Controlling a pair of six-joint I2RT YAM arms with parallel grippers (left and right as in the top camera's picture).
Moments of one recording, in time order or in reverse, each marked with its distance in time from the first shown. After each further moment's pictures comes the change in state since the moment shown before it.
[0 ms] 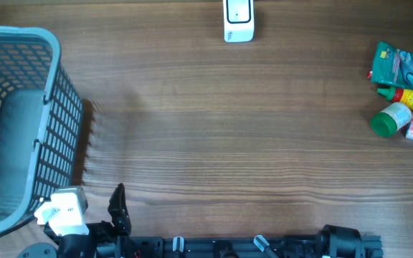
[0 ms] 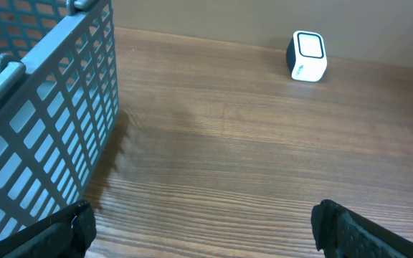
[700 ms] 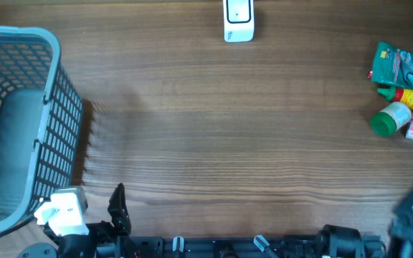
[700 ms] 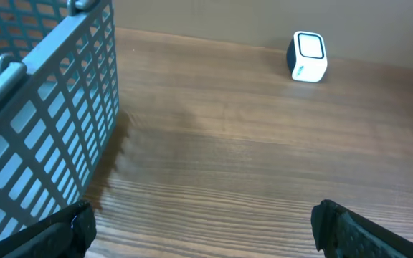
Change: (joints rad) left arm 0.000 0.000 0.000 -0.001 0.000 0.000; right arm 0.000 -0.002 -0.578 -0.249 0.049 0.429
